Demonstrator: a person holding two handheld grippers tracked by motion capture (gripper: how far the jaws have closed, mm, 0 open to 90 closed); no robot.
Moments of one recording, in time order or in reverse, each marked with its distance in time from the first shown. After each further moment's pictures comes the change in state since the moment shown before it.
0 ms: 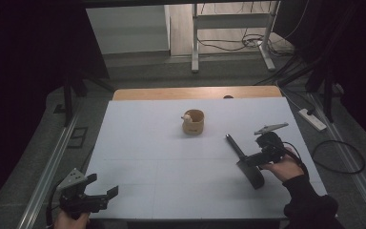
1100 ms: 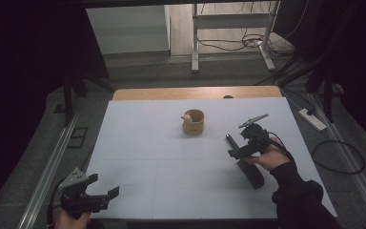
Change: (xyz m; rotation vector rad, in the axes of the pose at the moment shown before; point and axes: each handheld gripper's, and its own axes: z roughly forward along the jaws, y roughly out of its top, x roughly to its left) left arm 0.000 0.001 0.002 0.023 -0.008 0.004; right arm 0.010 0.035 0.030 0.075 0.010 -0.071
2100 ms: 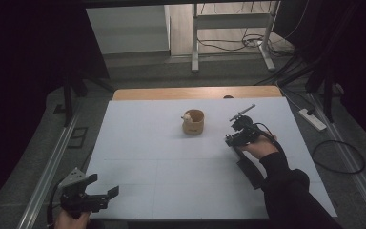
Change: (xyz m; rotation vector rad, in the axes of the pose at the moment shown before) left arm 0.002 0.000 0.000 0.001 -0.002 -0.015; right arm -0.009 0.032 0.026 0.075 0.039 -0.060
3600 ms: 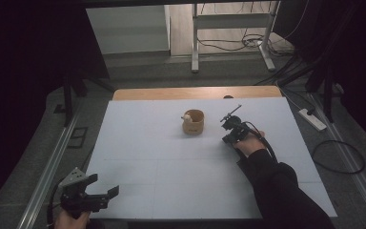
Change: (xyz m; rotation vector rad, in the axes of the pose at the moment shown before) left arm 0.000 0.000 0.001 0.007 0.003 -0.005; right arm -0.015 0.014 0.056 0.069 -0.014 -0.035
